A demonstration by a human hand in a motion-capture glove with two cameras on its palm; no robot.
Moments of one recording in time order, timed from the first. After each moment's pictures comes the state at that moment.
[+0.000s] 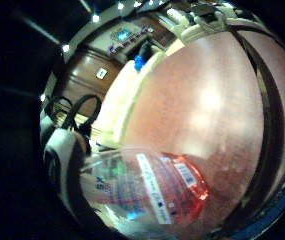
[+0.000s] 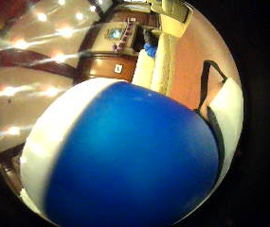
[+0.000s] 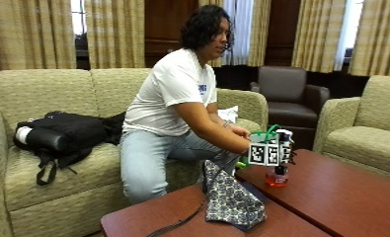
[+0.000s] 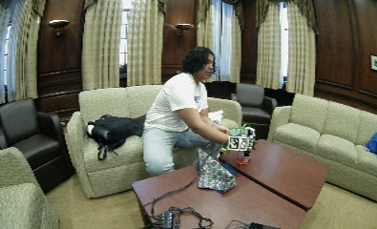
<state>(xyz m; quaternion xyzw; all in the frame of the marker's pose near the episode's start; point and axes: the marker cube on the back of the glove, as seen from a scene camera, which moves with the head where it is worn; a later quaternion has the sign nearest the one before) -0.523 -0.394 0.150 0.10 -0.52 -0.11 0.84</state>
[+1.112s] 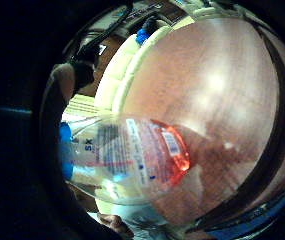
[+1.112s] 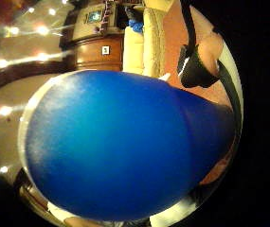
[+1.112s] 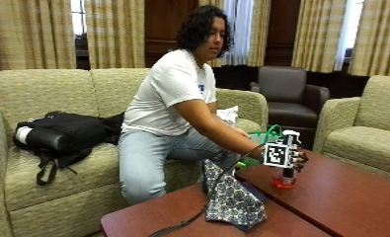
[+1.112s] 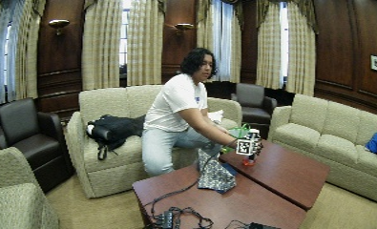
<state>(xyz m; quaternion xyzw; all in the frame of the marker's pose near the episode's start) -0.520 -0.398 0.164 -0.10 -0.45 -0.20 0.87</state>
